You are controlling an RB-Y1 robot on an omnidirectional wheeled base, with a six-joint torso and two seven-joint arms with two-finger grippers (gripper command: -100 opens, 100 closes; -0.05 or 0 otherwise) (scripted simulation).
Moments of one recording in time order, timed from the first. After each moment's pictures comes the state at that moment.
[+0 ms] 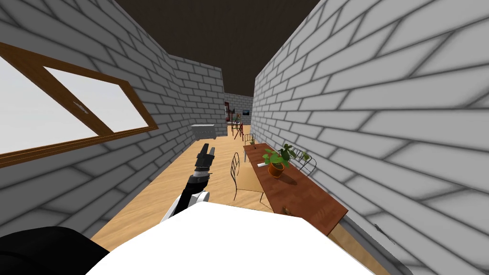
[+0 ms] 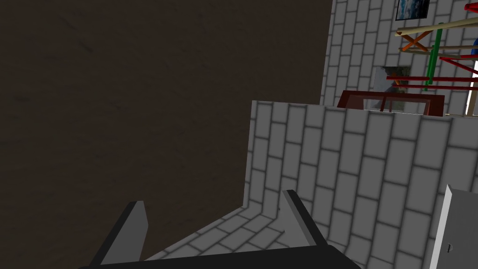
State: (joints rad) left arm 0.53 0.02 -0.06 -2.22 -0.01 -0.53 -0.01; right arm 0.39 -0.83 0.47 -1.09 0.40 -0.34 0.54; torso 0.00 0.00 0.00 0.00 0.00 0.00
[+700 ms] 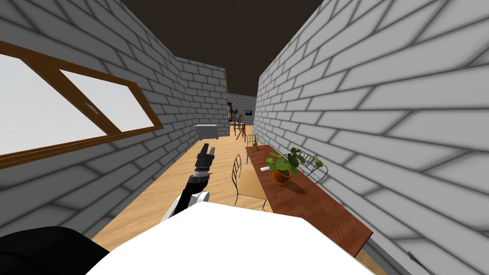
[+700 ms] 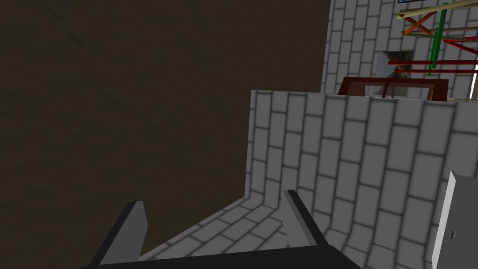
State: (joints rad) left arm 0.53 0.02 -0.06 -2.22 -0.01 -0.53 -0.01; right arm 0.35 -0.82 0.57 -0.94 0.41 -0.32 0.64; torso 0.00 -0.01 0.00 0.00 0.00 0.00
